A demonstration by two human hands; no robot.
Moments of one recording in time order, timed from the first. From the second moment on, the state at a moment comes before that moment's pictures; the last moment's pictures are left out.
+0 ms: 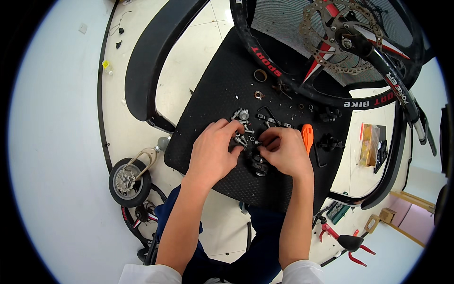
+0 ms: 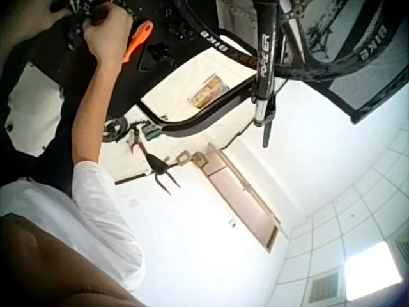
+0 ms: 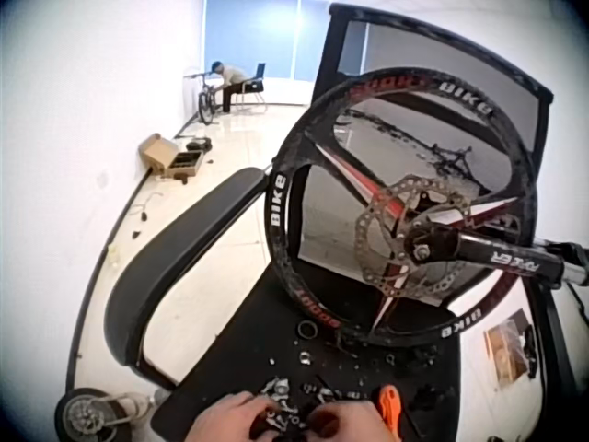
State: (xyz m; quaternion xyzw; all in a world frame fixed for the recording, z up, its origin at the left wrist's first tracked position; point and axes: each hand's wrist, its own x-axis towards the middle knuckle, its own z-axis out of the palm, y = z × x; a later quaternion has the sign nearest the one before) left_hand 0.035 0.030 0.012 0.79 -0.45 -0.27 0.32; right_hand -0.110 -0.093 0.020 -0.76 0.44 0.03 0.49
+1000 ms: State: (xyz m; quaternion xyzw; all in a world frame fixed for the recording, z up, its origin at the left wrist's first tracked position) left_hand 0.046 0.034 0.016 0.77 -0.41 -0.33 0.37; right_hand -0.093 -0.079 0.021 -0.80 0.34 -0.09 0.48
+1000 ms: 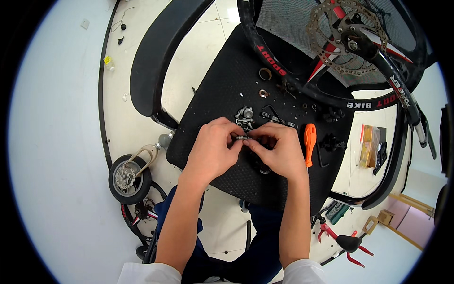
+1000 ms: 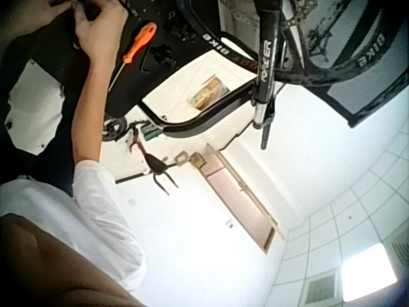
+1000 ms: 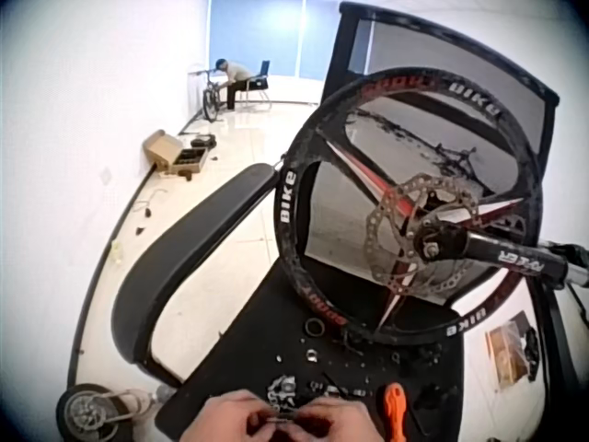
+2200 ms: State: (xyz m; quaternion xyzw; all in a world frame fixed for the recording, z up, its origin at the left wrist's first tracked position) left_hand 0.055 0.046 0.023 0.73 -0.39 -0.47 0.32; right_hand -0.105 -0.085 0.040 -0.78 0.36 0.07 0.50
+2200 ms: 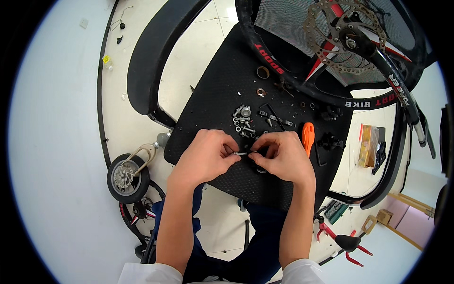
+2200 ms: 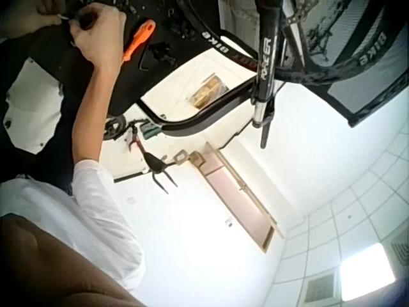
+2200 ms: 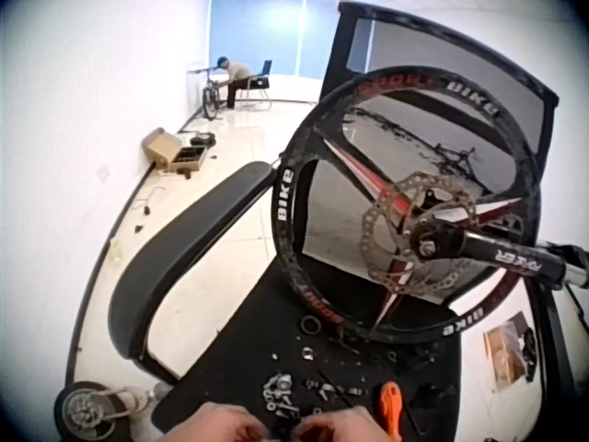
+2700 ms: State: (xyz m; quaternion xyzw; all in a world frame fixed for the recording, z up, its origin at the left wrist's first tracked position) left_hand 0.037 0.034 0.028 0.65 -0.42 -0.41 0.48; right_hand -0.142 -0.083 0.016 -0.58 0.36 -0.17 0.71
